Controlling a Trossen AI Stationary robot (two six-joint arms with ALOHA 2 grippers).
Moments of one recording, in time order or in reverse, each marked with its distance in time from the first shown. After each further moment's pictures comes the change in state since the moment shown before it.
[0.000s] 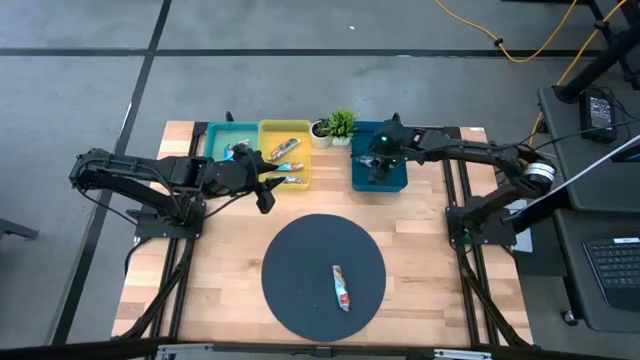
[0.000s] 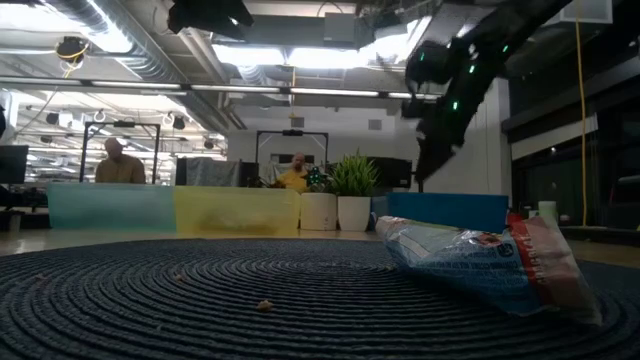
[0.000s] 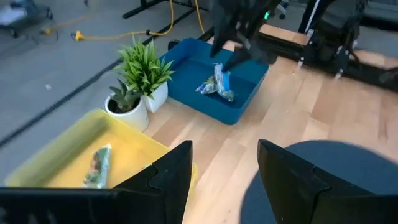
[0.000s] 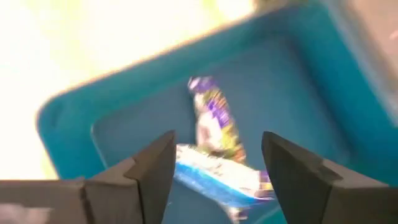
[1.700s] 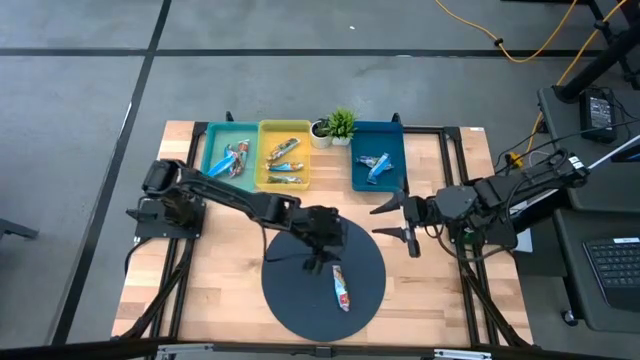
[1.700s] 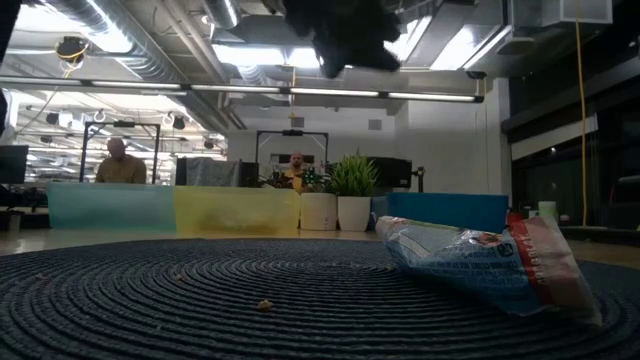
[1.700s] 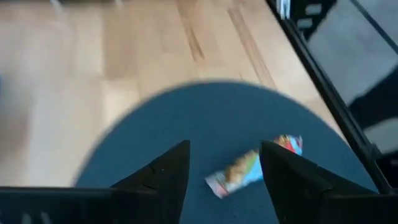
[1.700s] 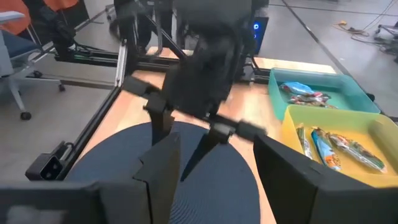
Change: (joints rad) left arm -0.089 0.727 0.311 0.301 0.668 0.349; right arm 0.883 -0.450 0.001 0.208 0.147 0.155
